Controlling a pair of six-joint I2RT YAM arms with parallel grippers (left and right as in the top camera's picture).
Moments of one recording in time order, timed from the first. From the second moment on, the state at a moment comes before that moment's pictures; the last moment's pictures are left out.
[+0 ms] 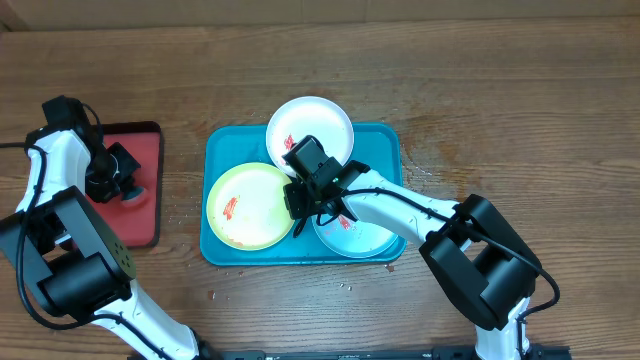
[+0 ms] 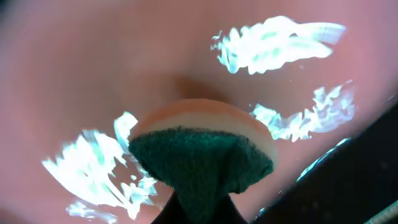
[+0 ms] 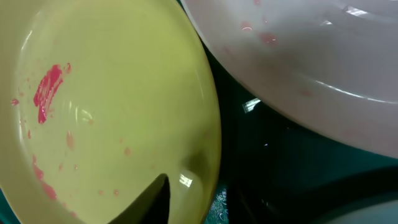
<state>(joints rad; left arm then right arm) 0.47 2.01 1.46 -0.90 0.00 -0.32 0.78 2.02 1.31 -0.41 -0.19 0.51</state>
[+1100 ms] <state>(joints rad) 0.46 1.85 1.43 -0.96 -0.03 -0.31 0.78 2.05 1.34 -0.43 -0.15 0.51</state>
